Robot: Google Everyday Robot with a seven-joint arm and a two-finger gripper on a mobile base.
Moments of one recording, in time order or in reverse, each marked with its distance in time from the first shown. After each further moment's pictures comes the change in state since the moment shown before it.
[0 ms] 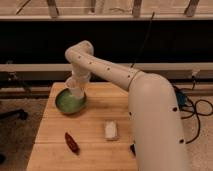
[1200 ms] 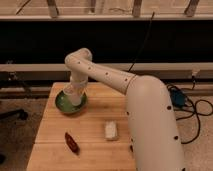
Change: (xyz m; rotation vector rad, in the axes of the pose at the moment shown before) arm -0.021 -0.007 0.038 0.009 -0.067 -0.036
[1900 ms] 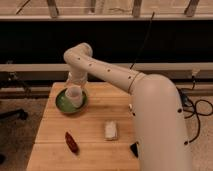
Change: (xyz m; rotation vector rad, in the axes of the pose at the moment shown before) arm -0.002 -0.009 -0.047 0.065 0.050 -0.045
